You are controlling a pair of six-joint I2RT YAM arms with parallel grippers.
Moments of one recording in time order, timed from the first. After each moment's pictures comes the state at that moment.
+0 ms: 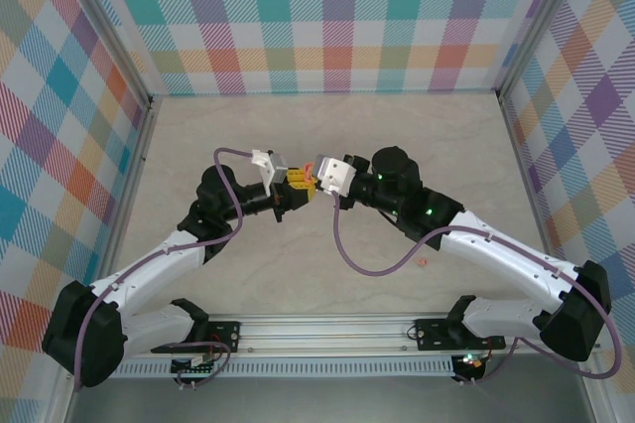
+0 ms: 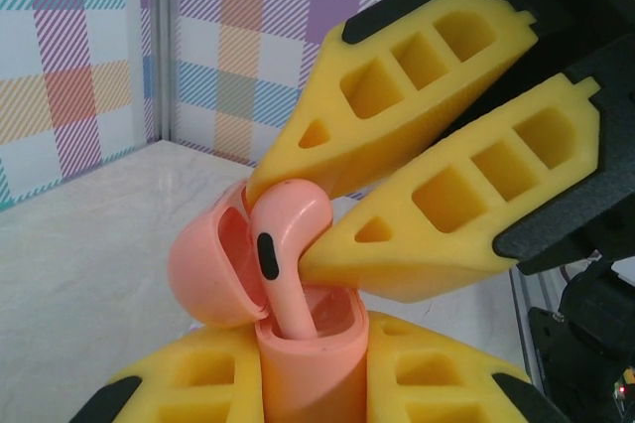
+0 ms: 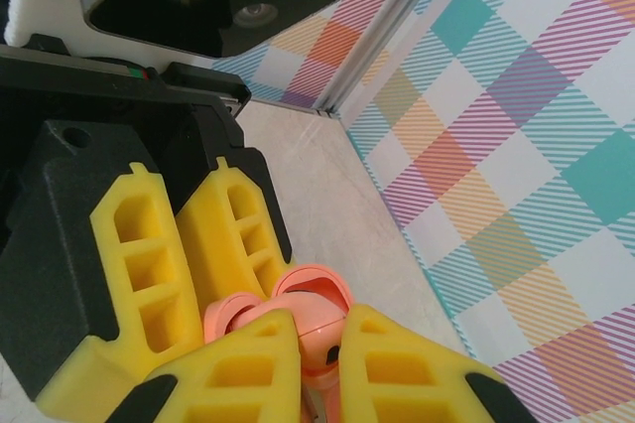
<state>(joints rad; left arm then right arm) -0.54 1.11 0.64 0.47 0.68 -0.14 0.88 1.18 1.02 -0.07 -0.12 -0.61</state>
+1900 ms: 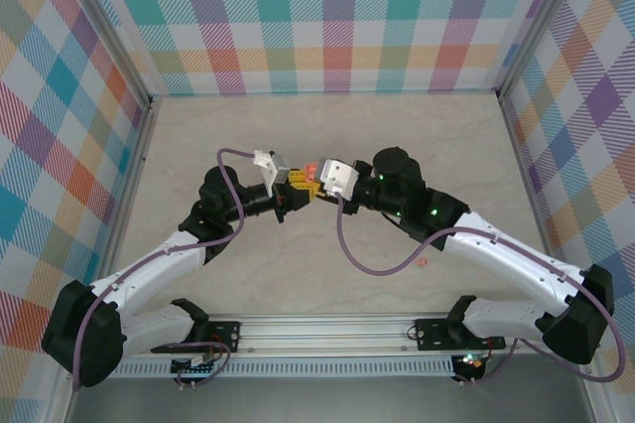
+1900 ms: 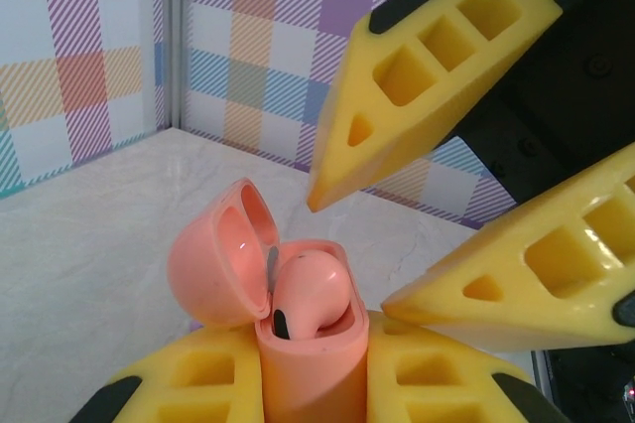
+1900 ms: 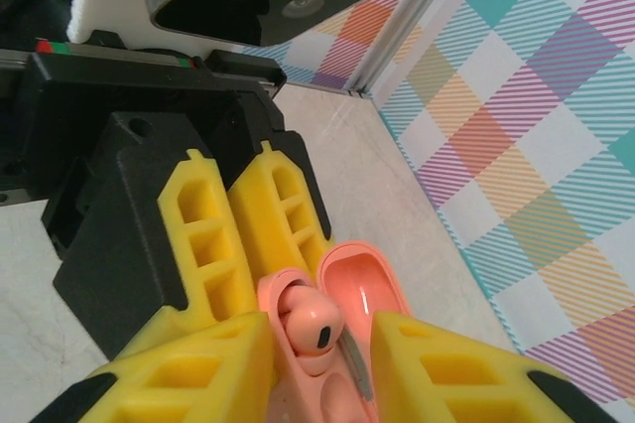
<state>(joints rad) -0.55 1.11 0.64 0.44 0.63 -0.13 0.88 1.16 1.04 -0.19 -0.16 -0.57</state>
